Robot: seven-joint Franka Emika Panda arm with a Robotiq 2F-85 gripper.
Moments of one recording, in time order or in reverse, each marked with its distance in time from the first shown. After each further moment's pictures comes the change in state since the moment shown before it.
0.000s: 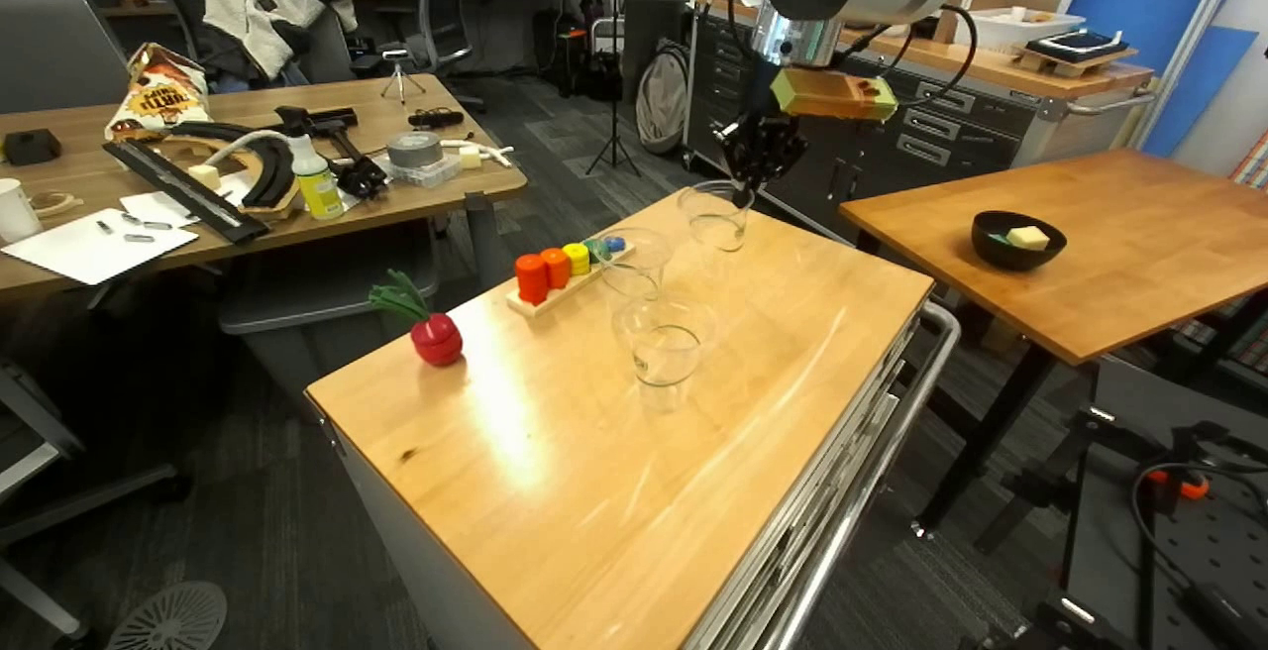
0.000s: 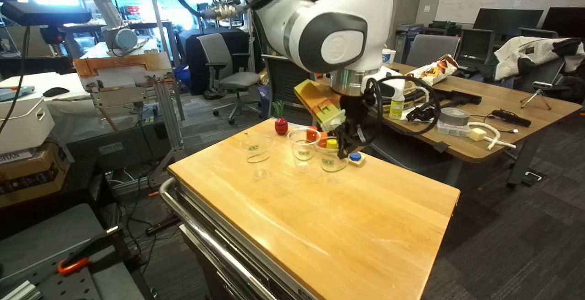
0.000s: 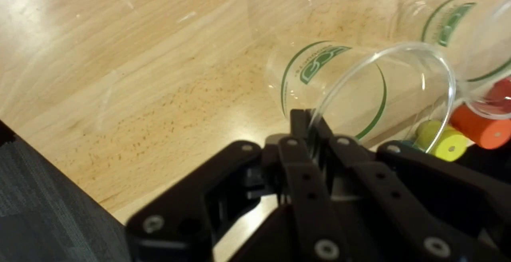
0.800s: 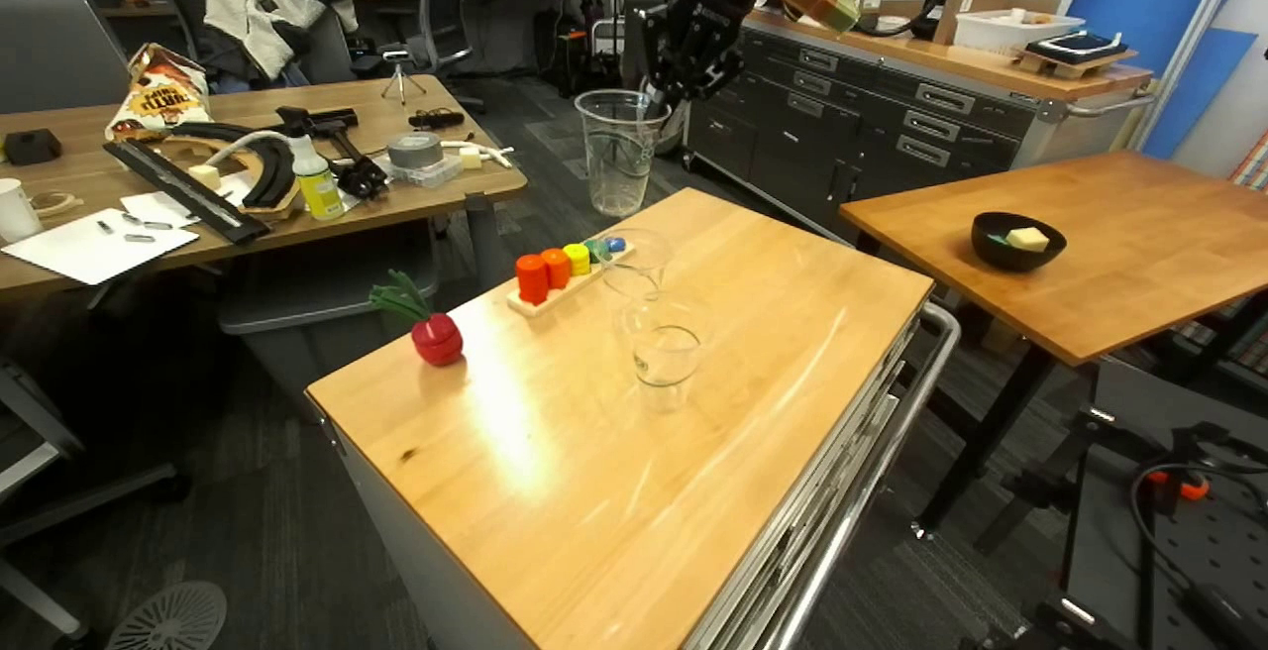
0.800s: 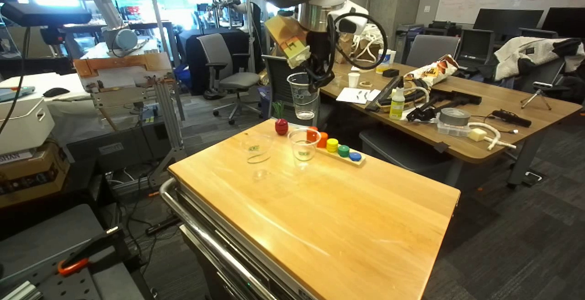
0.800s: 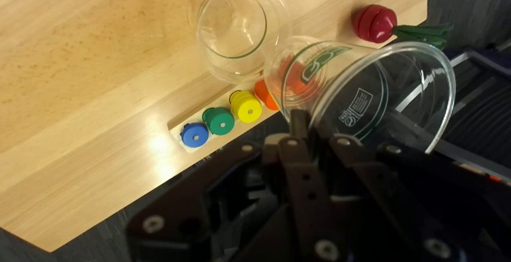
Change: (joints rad) arm 0.031 -0.166 0.131 0.010 0.212 -0.039 -0.057
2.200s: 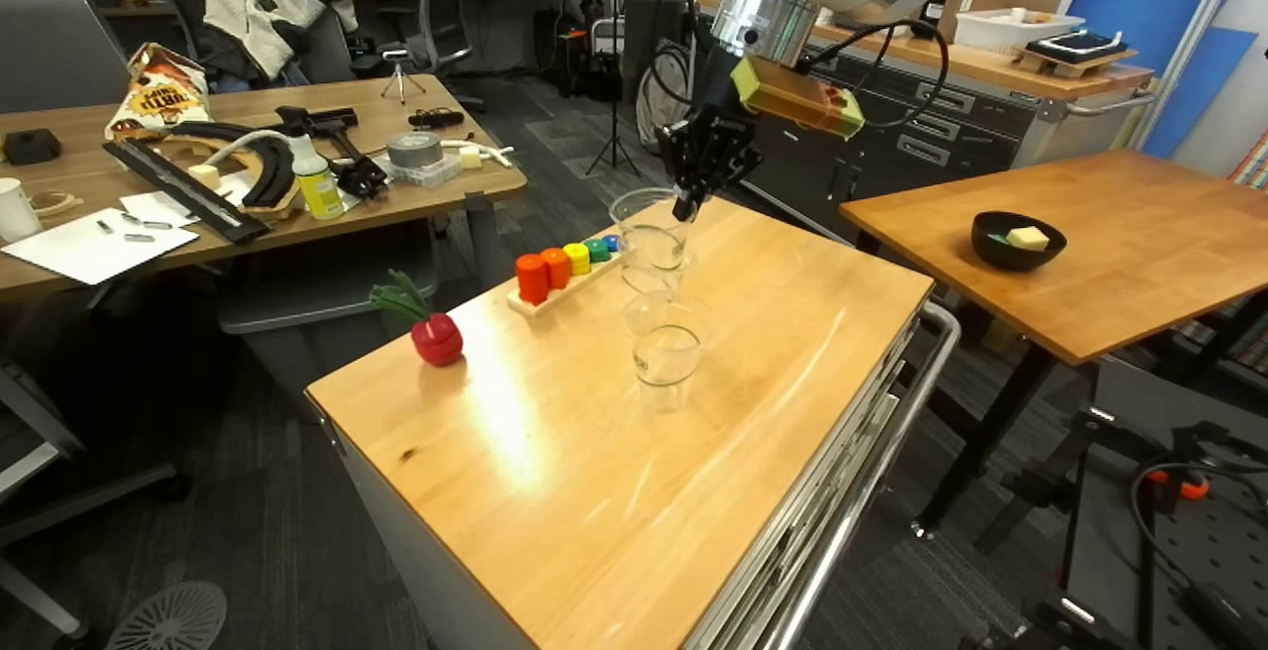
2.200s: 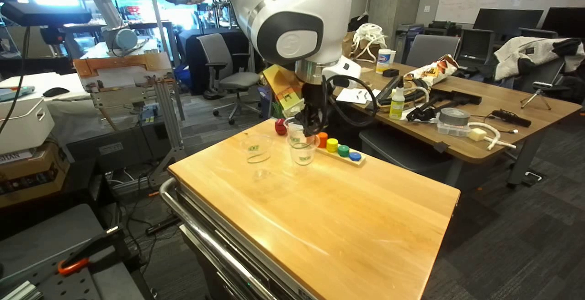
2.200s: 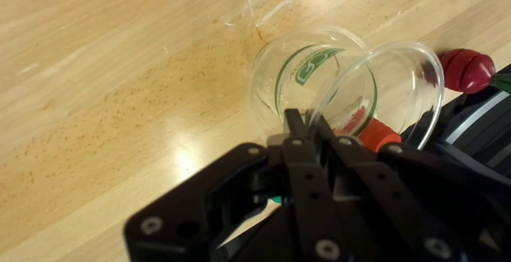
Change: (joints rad) arm -0.003 0.112 -0.009 -0.084 -0.006 0.106 -0.025
